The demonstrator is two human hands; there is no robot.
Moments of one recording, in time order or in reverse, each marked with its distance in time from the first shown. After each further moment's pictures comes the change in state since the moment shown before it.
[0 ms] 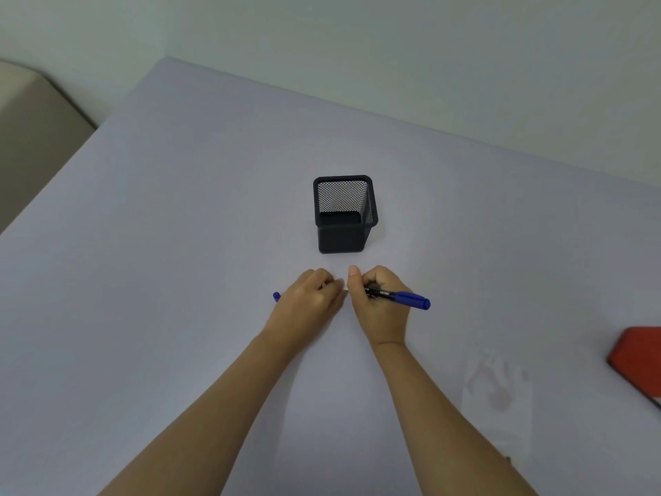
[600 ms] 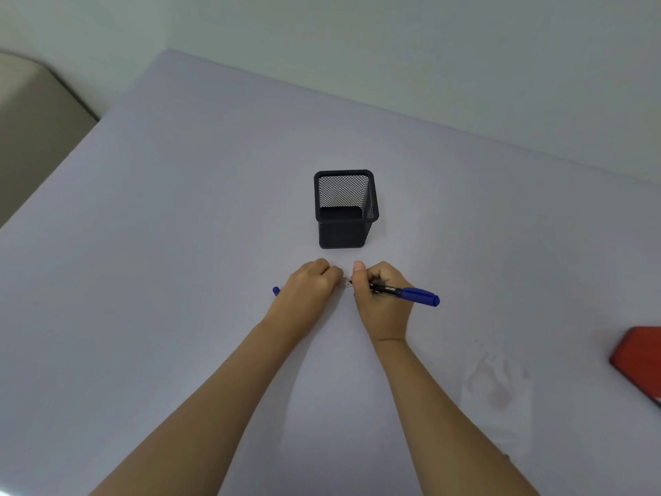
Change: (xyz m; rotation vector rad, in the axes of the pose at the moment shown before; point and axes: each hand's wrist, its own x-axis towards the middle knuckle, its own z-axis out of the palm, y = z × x) left_hand 0.010 0.003 -0.007 0.024 -0.043 -0.028; right_hand -0.001 0.004 0.000 0.061 0.024 0.019
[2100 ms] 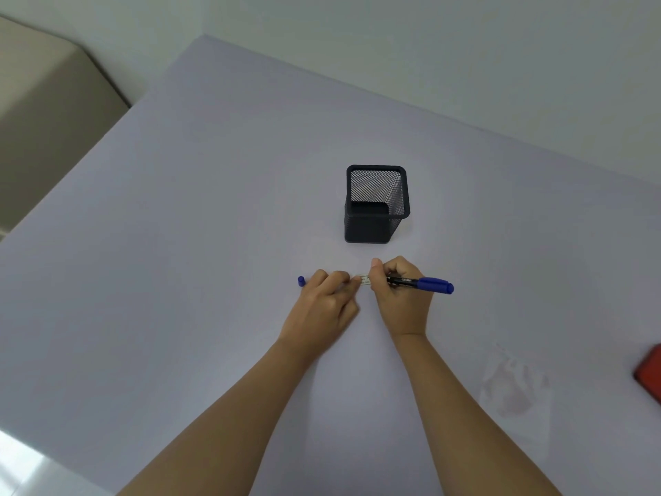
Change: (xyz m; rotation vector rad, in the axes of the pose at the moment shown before) left_hand -0.038 0.000 0.018 -0.086 0.131 -0.132; right_hand 0.003 0.000 0.005 0.000 -0.120 0.072
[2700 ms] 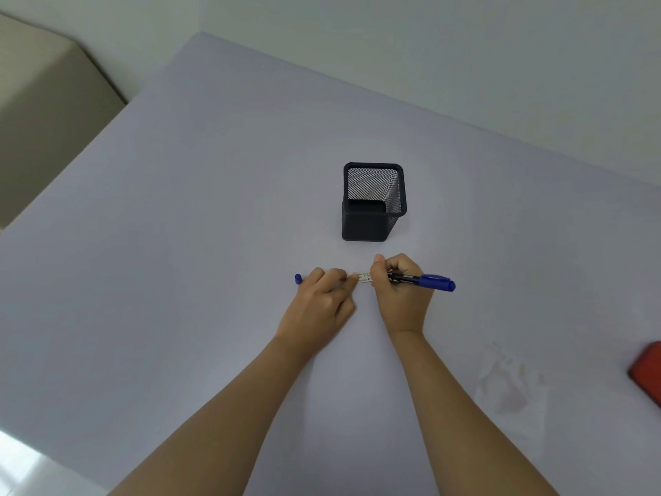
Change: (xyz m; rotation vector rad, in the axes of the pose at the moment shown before) left_hand 0.000 0.000 0.000 0.015 -0.002 0.019; right_hand 0.002 0.002 0.001 0.043 0.053 0.013
